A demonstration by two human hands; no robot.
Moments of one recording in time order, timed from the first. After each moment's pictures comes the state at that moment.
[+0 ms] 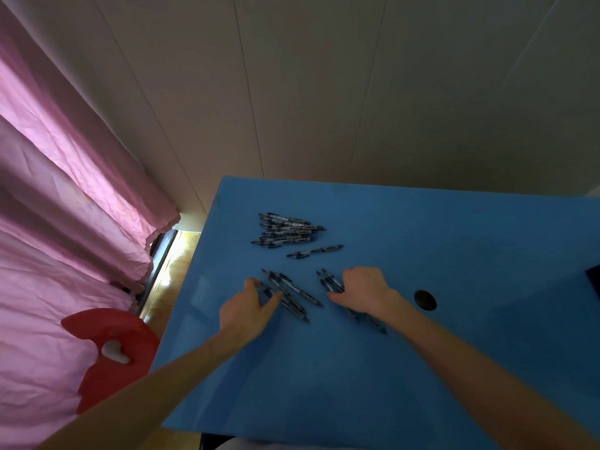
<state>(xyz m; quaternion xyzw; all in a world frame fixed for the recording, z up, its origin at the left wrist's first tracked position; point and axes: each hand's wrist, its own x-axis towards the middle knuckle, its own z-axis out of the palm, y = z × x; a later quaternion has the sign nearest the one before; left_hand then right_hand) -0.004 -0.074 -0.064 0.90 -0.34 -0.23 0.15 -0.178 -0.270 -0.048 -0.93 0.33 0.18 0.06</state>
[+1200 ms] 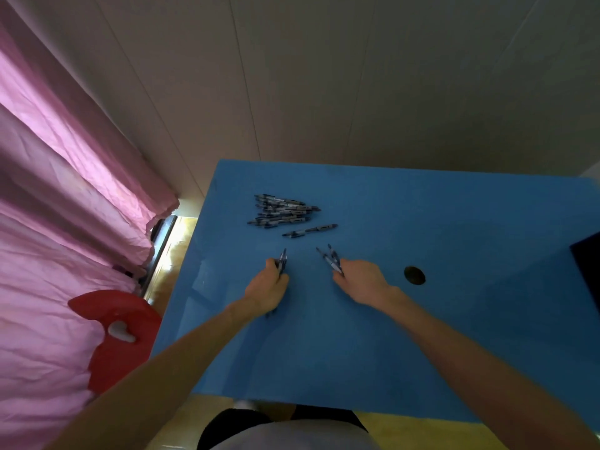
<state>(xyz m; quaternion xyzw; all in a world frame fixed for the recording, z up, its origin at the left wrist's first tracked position) -0.027 -0.098 -0.067 0.82 -0.36 -0.39 0.20 -0.210 -0.252 -0.062 -0.91 0.36 0.12 0.19</state>
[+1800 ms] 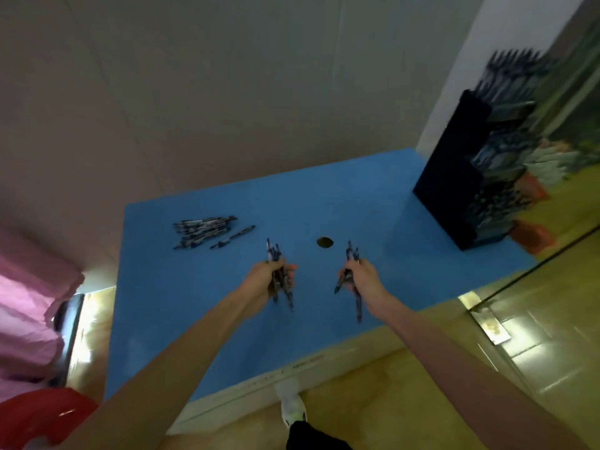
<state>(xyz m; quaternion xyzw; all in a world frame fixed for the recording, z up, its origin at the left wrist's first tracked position) -0.145 -0.108 0.008 0.58 -0.16 -0.65 0.46 -0.372 -0.152 -0.004 -0.40 0.62 -0.30 0.60</state>
